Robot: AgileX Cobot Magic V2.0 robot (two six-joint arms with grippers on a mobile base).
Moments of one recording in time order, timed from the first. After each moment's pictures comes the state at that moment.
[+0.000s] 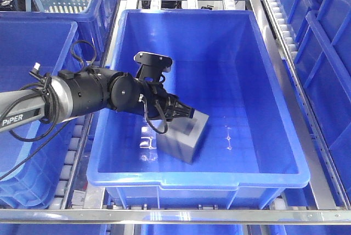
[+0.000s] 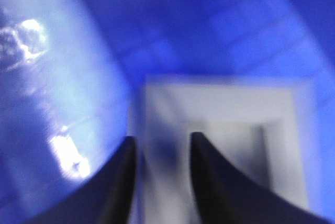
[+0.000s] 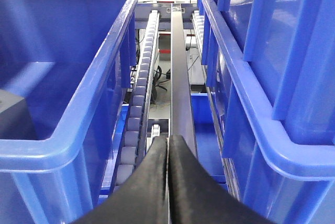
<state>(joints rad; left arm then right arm) -0.57 1.96 -1.42 -0.20 0.38 -0.03 -0.01 -0.01 0.03 -0.06 0.13 0.04</state>
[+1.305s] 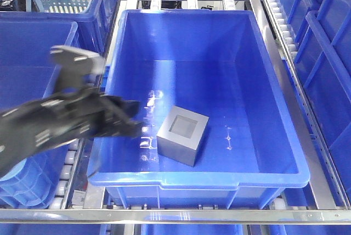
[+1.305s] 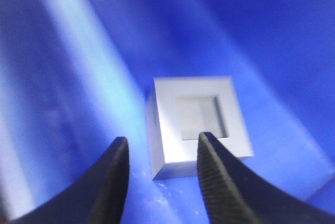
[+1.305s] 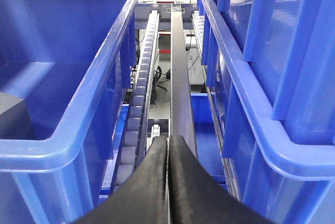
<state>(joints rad) -0.57 1.29 -0.81 -0.21 0.09 0.03 -0.01 -0.01 0.03 -0.06 0.13 0.04</state>
